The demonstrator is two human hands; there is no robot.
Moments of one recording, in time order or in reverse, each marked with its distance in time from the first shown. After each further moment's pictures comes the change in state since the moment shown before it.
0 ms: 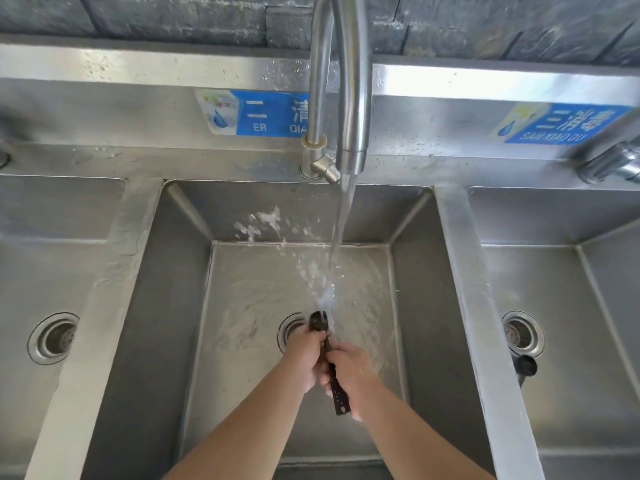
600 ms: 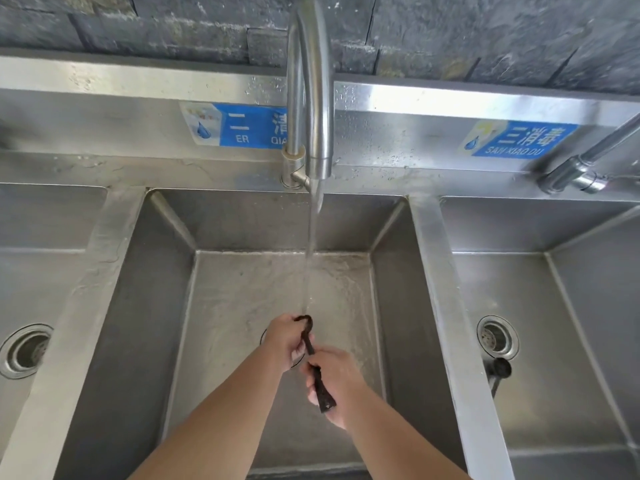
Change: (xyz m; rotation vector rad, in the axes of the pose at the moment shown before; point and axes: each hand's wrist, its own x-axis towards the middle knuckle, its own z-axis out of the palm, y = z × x) left_hand 0.030 0.020 0.006 0.012 0.061 0.070; right_hand -0.025 -0.003 -0.010 0.087 -0.099 0.012
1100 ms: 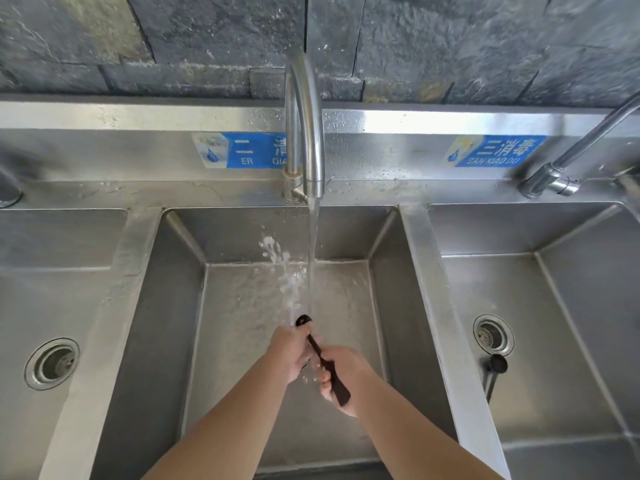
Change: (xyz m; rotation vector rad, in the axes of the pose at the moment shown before) left_hand -0.049 0.009 -0.006 -0.054 -0.062 0.007; right_hand -0.009 -0.005 -0.011 0.113 -0.071 0.072
